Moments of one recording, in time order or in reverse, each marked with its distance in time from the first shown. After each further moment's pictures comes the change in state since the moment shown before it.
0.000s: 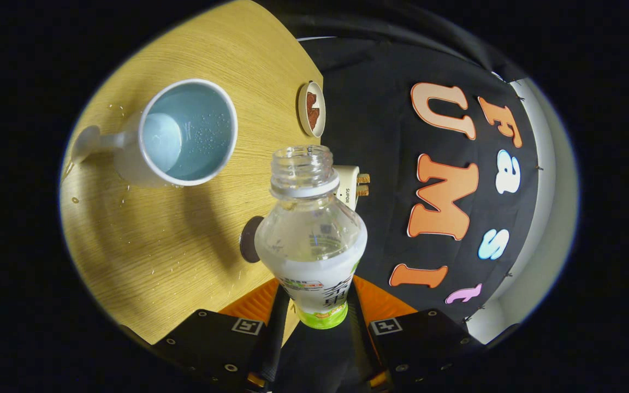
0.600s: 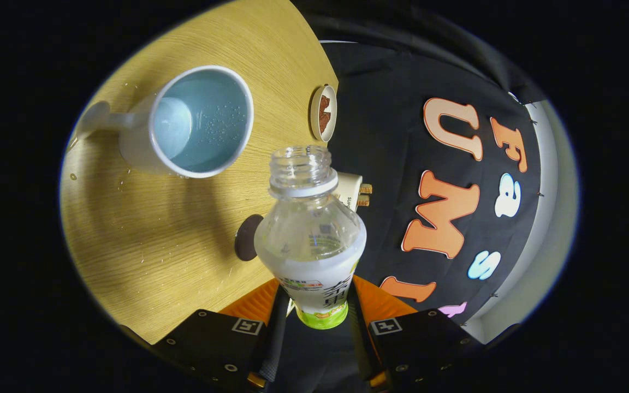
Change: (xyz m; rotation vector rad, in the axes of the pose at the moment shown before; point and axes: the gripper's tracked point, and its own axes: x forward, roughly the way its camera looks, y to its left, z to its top) arm 0.005 -0.002 0.006 -0.110 -0.029 -0.011
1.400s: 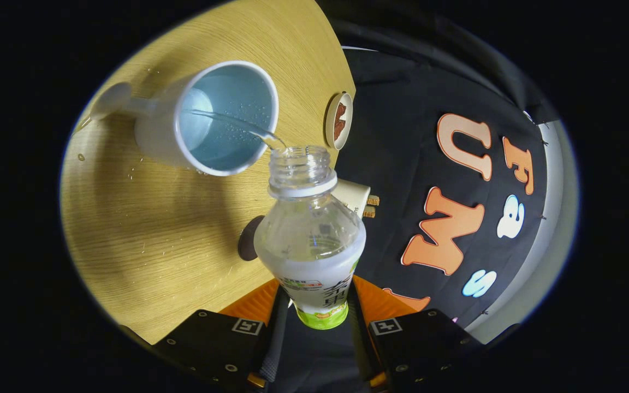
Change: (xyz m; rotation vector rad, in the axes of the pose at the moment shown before) arm 0.000 0.003 0.007 -0.106 -0.040 0.024
